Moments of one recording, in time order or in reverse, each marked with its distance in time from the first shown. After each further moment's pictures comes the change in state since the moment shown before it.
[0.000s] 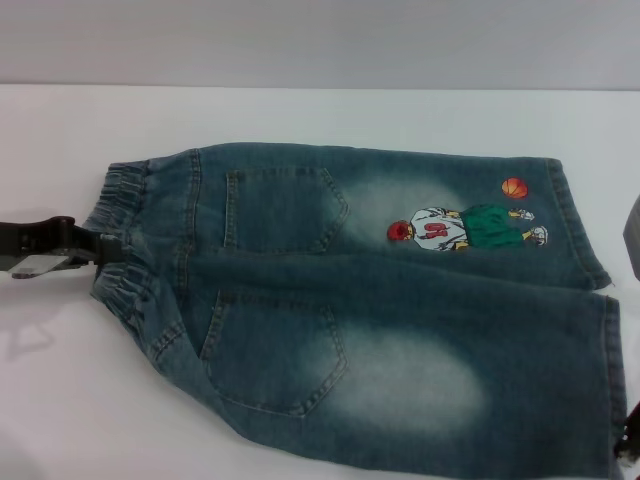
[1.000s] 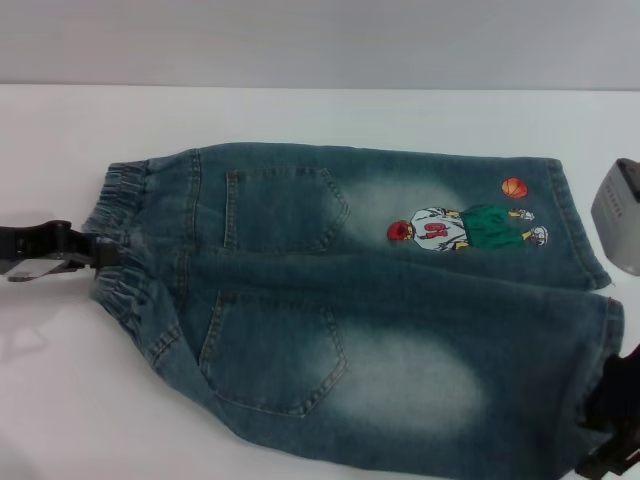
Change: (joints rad) left arm 0.008 0.003 0.000 -0.001 -0.002 0.003 0.013; right arm 0.026 0.038 0.000 -0.057 0.050 -0.011 -0.008
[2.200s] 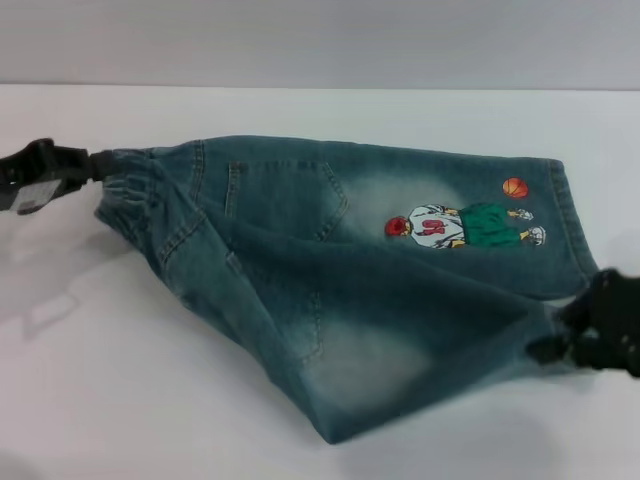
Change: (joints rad) left arm 0.020 -0.046 -0.127 -0.025 -0.231 -0.062 0.071; right arm -0.213 -0.100 0.136 -0.065 0.574 -0.016 -0.188
